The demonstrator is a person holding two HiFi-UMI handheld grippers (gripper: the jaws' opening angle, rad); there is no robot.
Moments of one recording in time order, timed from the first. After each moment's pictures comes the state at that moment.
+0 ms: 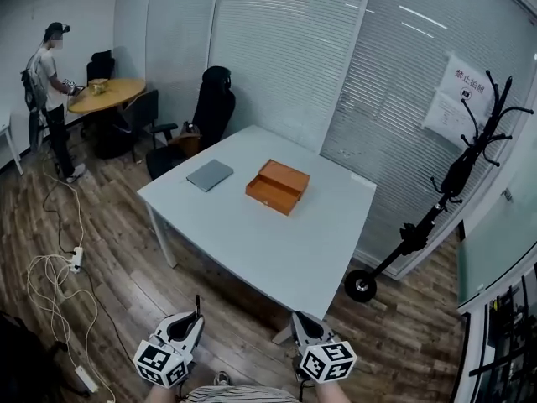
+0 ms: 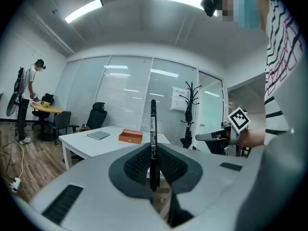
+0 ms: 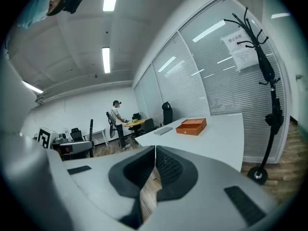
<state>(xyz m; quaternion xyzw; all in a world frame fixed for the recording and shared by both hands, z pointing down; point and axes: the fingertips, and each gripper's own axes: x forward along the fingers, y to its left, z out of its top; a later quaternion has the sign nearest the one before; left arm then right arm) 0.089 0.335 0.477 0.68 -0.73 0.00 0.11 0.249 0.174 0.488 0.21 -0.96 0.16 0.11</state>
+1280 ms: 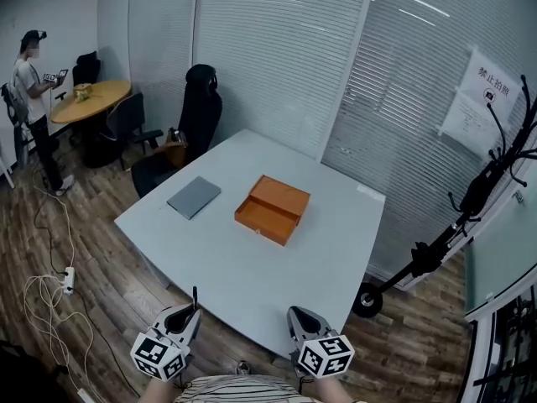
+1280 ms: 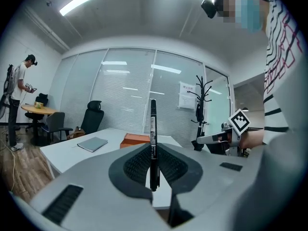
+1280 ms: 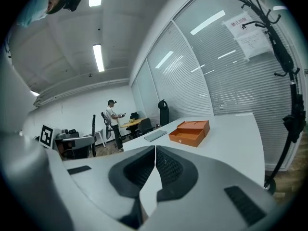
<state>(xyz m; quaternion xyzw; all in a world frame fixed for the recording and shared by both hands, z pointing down) -0.028 0.139 0.479 0.68 -0.72 0.01 0.11 0.135 -0.011 0.506 0.20 -0.96 0.17 0.12</state>
